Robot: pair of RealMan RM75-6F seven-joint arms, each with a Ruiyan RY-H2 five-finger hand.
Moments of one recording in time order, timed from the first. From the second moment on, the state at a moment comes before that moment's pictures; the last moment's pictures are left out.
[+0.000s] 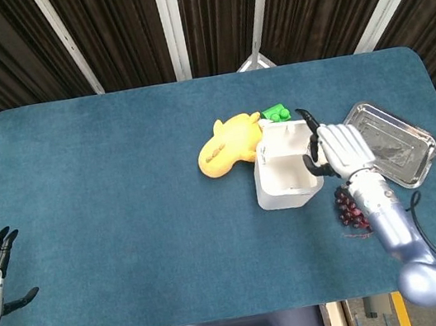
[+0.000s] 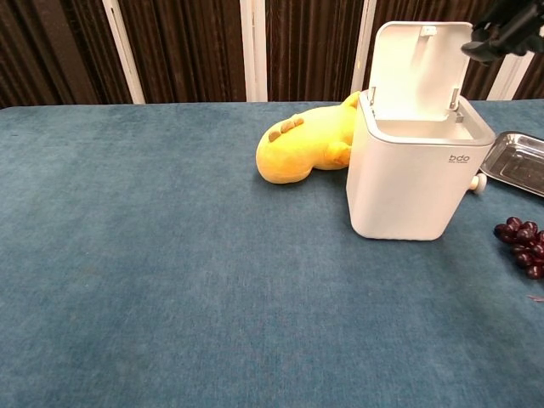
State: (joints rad) left arm -0.09 -1.10 -0.02 -1.67 1.52 1.46 0.09; right arm 0.77 -1.04 0.40 -2.06 -0.51 1.09 -0.51
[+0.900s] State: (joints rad) left arm -0.09 -1.09 -0.01 -1.68 1.53 1.47 0.08; right arm 0.87 -1.01 0.35 -2.18 -0.33 1.15 -0.57
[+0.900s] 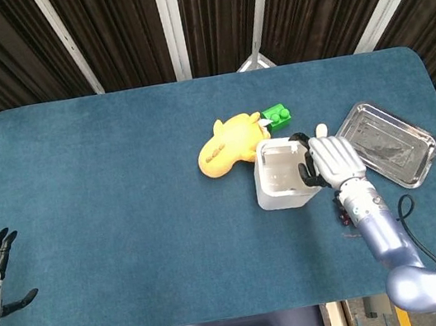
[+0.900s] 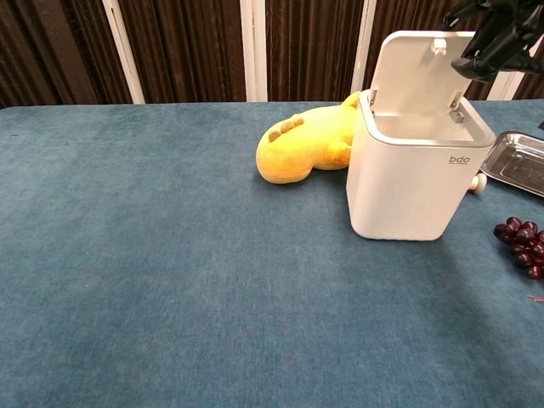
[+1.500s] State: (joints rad) left arm -0.09 -1.09 -0.01 -1.68 1.54 1.47 0.09; right arm 0.81 -1.00 0.21 -2.30 -0.45 1.14 -0.54
